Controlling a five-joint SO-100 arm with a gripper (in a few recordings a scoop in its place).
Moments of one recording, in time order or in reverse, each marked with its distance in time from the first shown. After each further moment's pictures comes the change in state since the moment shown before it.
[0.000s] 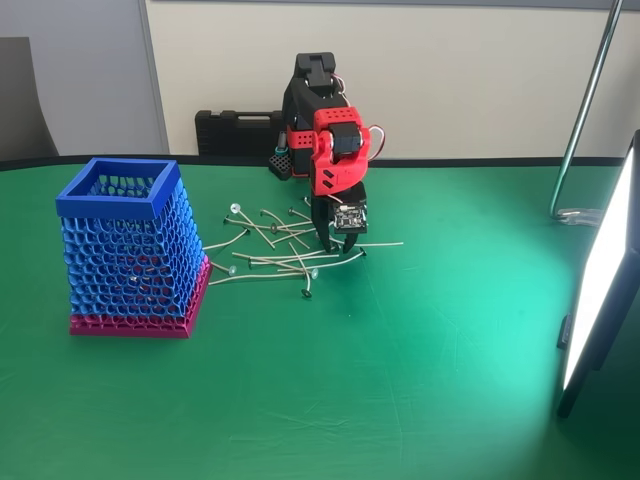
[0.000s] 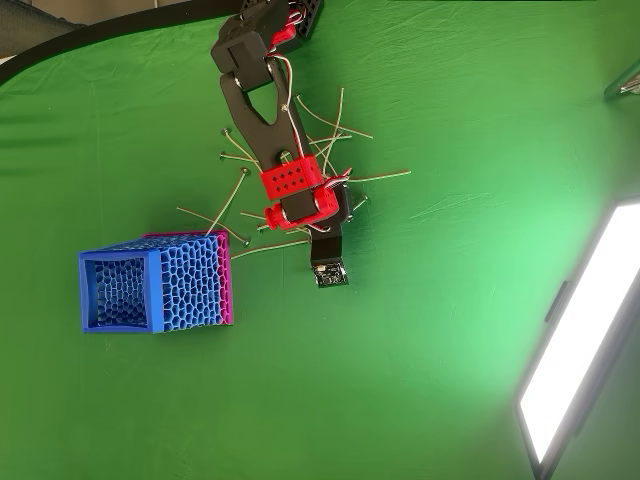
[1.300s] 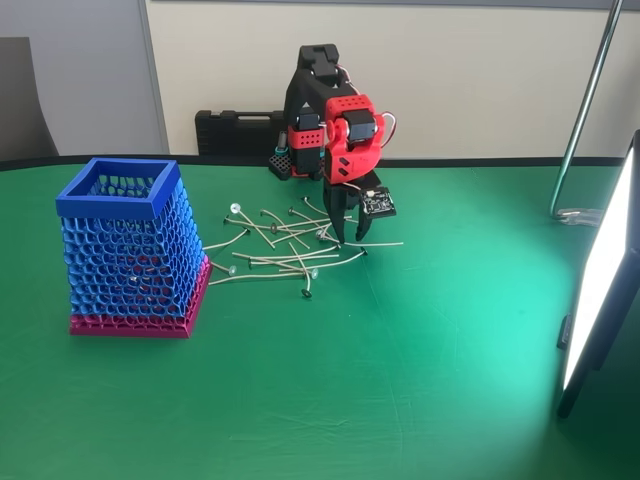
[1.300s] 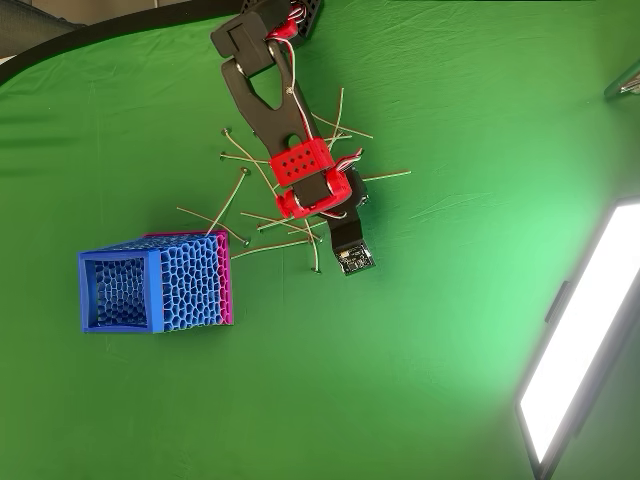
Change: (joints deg) arm -4.3 7.0 6.9 -0.2 -7.8
